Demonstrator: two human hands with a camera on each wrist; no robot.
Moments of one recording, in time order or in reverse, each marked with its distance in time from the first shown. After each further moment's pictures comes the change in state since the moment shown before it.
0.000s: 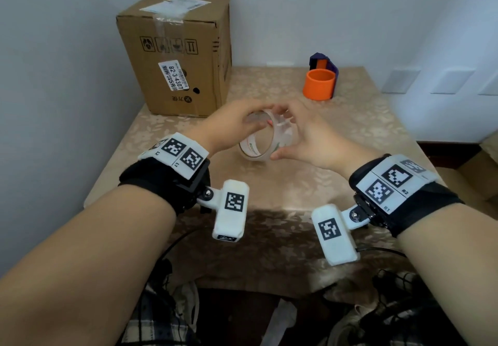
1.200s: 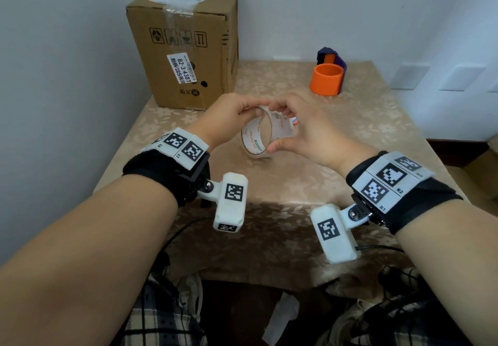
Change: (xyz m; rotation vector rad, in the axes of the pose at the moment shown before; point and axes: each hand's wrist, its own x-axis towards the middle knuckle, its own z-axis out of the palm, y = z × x) left_hand -0.001 -0.029 0.005 -0.165 0.132 0.047; right_hand 0.005 -0.013 0.011 -0.007 0.076 -0.075
